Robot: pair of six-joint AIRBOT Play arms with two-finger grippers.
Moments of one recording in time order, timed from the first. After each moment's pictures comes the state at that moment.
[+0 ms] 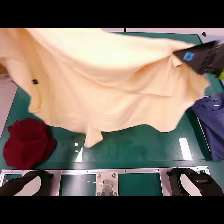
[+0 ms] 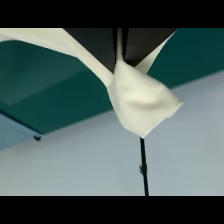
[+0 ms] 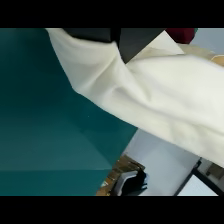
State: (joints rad) left arm 0.13 -1.12 1.97 0.78 -1.16 -1.12; right arm -0.07 -0.77 1.19 -0.61 1.16 1.40
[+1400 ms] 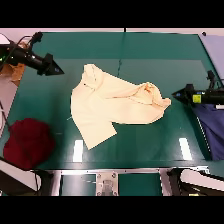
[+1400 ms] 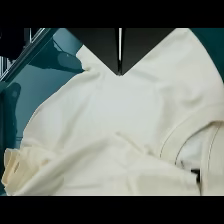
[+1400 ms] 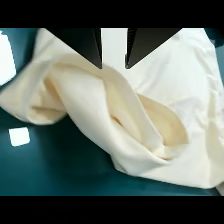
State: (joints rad) left arm 0.18 -1.78 1.84 0.77 -1.60 -1.30; right arm -0.54 -1.32 0.94 -0.69 1.19 1.20
